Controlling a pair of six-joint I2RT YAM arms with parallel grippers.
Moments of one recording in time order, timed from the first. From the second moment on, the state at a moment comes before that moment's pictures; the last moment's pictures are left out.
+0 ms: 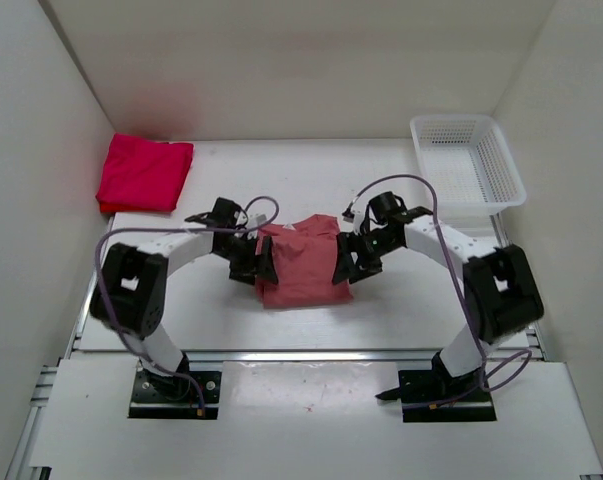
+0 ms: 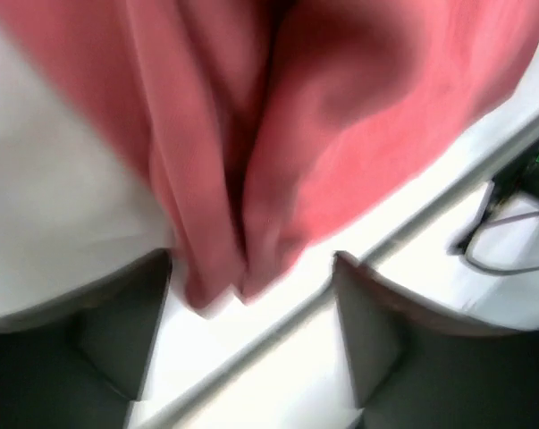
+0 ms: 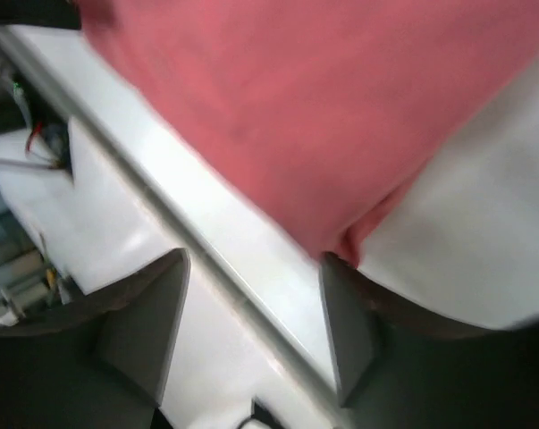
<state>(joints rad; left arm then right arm) -0.33 1.72 1.02 -0.54 0.58 -0.23 0.38 1.67 1.08 -0.70 -0.77 0.13</state>
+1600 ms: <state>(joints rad) -0.42 1.88 1.32 -0.55 0.39 -0.09 0.33 1.90 1.24 -0.54 -0.73 0.06</state>
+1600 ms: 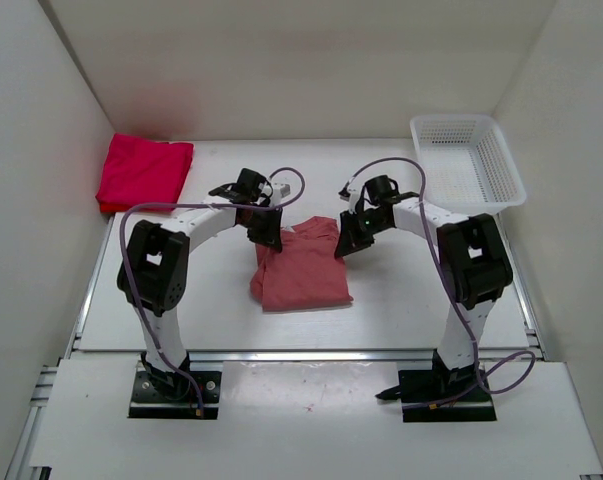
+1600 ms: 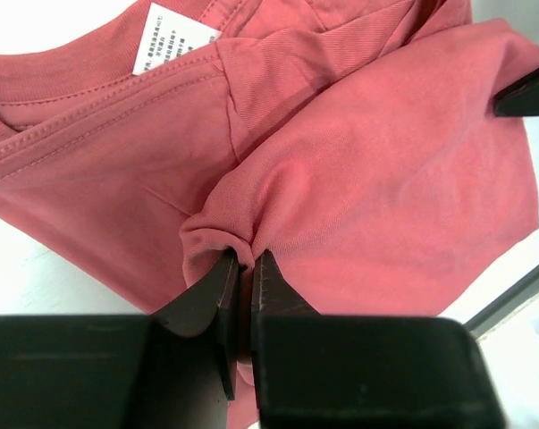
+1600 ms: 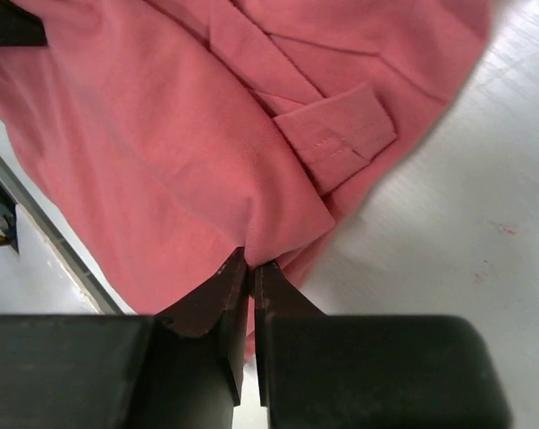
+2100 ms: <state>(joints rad) -0.25 1.65 1.28 -0.51 0.63 -0.23 0.36 1.67 1.36 -0.55 -0.75 0.06</state>
